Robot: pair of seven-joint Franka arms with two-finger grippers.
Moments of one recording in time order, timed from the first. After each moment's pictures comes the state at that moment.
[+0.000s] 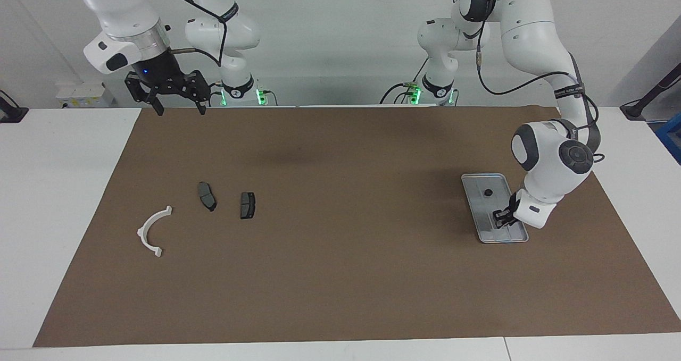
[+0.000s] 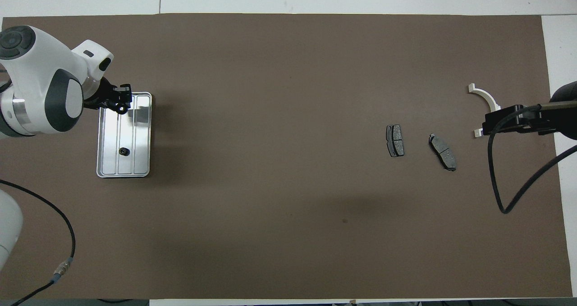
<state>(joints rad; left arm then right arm) -0.05 0.46 0.06 -1.75 0.00 2.19 -0.13 0.00 -0.06 0.05 -1.59 0.02 1.52 0.08</state>
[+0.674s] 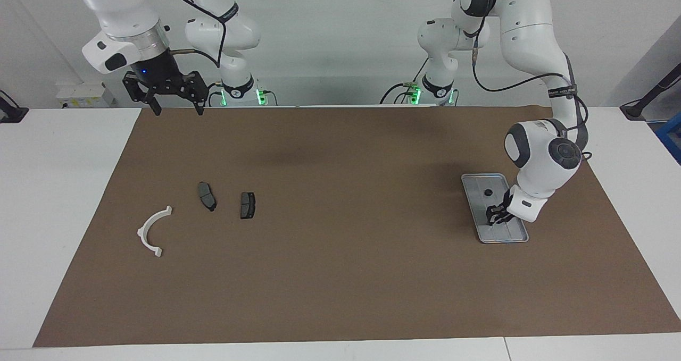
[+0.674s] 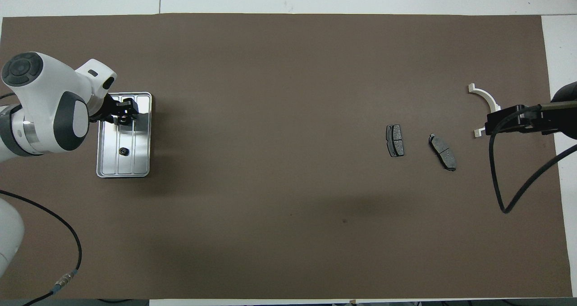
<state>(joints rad) -0.05 0.42 0.05 -1.84 -0.01 2.23 -0.12 0.00 -0.06 0.05 -1.59 0.00 1.52 0.08</state>
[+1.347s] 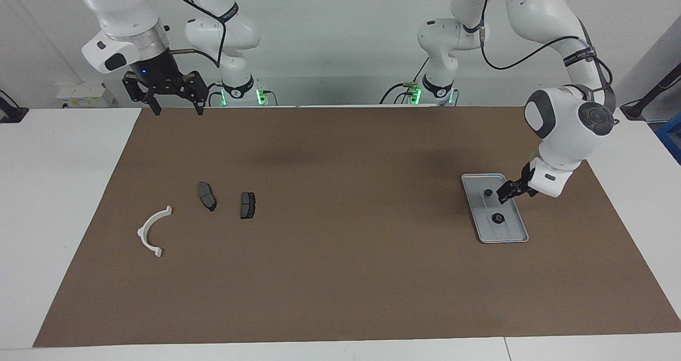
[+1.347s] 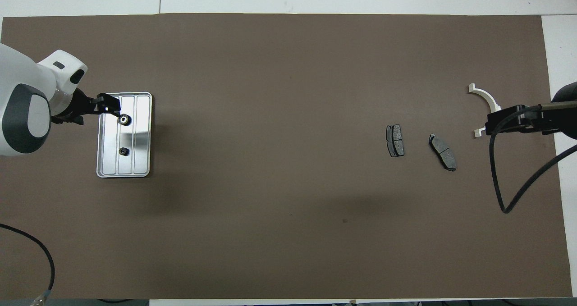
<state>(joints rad) -0.03 0.26 0.06 -1.81 -0.01 2.04 -0.12 0.00 -0.06 0.05 -1.59 0.00 1.52 0.08</state>
